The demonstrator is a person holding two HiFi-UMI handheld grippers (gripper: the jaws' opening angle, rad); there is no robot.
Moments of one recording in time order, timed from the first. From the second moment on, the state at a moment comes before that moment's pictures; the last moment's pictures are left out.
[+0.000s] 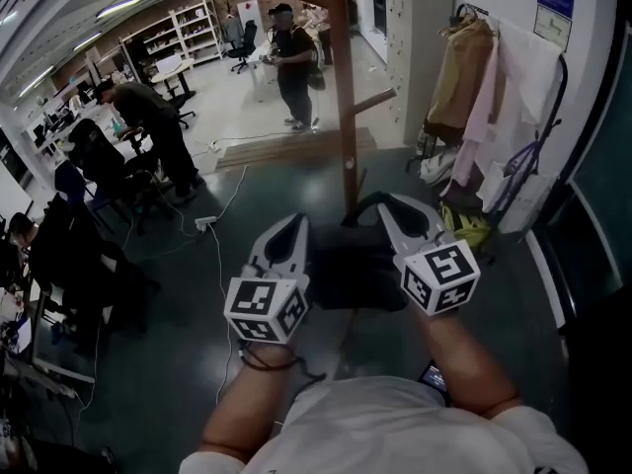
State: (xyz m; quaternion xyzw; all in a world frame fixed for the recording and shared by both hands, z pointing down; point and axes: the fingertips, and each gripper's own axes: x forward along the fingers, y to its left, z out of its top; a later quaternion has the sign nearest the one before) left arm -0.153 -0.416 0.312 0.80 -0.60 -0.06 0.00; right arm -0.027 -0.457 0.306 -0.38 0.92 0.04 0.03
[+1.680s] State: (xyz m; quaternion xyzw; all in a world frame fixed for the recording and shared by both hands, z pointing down) left arm -0.181 -0.256 0.401 0.84 -0.54 -0.05 0.04; right arm -0.067 -0.272 0.402 -0.43 0.90 0.01 0.01
